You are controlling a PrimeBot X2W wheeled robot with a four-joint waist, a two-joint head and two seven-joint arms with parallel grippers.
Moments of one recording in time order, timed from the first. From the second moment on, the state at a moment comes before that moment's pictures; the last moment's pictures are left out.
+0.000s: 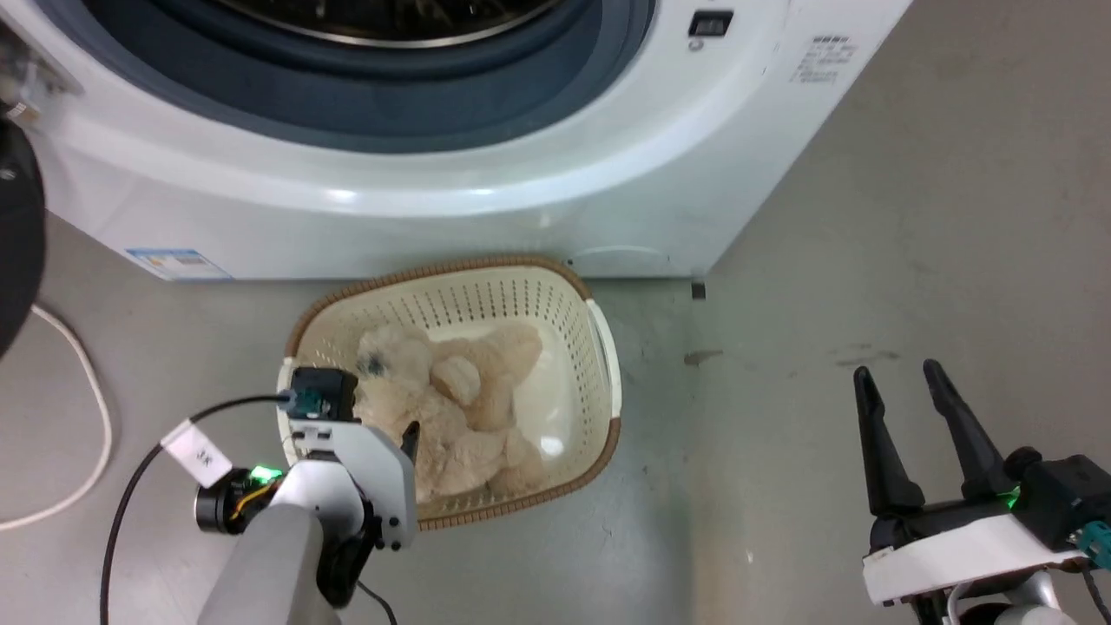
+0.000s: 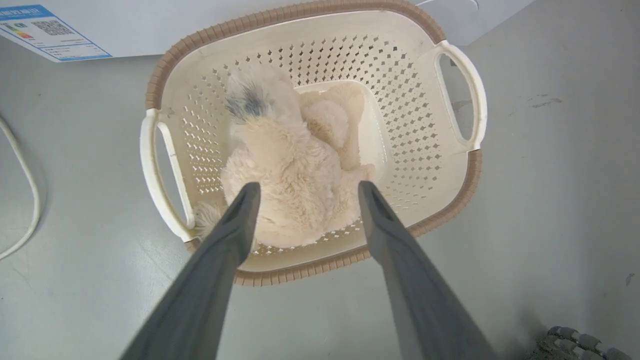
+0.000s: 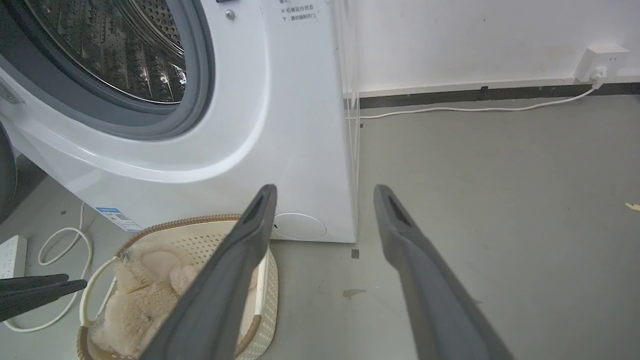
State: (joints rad) left arm -0.39 0.14 -0.15 0.54 -0.23 -0.05 0.31; right arm -0.03 -0.05 0.00 -0.06 0.21 0.13 -0.13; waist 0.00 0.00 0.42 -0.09
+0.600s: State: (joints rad) left arm -0.57 0.21 -0.18 0.67 -0.30 -0.05 0.32; right arm -0.05 -0.05 0.00 -0.11 0.27 0.13 -0.17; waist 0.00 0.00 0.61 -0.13
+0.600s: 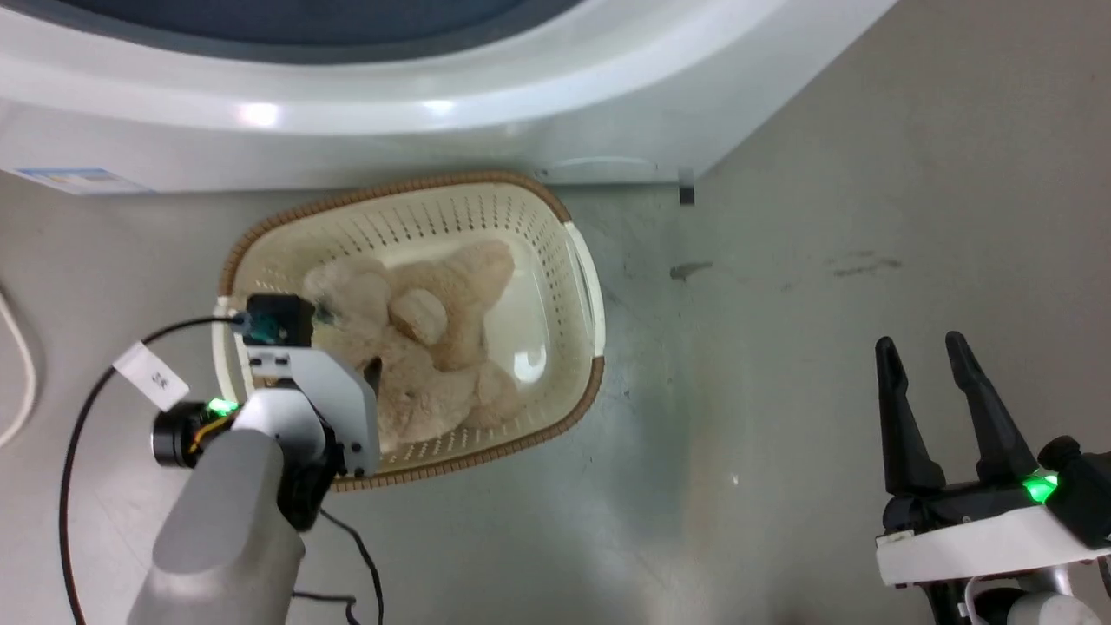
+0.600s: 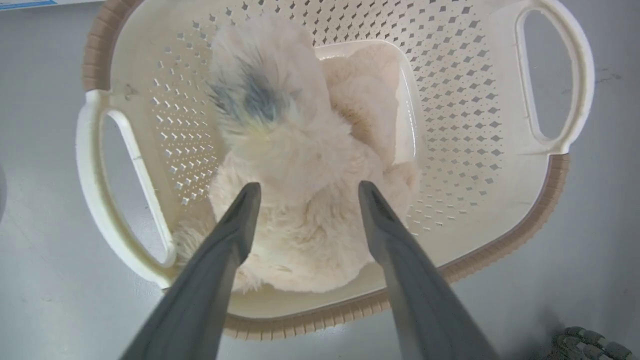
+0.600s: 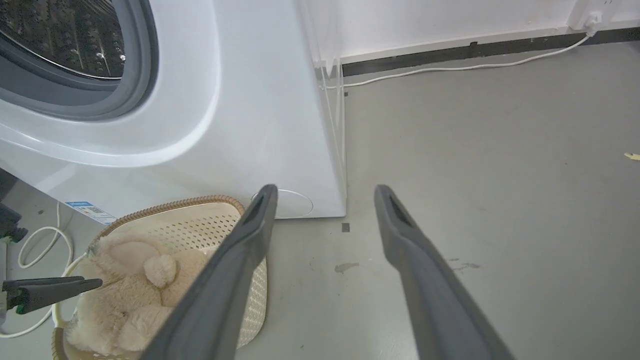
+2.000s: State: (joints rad) left arm -0.82 0.23 -0.36 0.97 -0.58 -0.13 0.17; right arm -0.13 -0.05 -0.01 0.00 0.37 0.13 -0.26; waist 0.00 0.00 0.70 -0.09
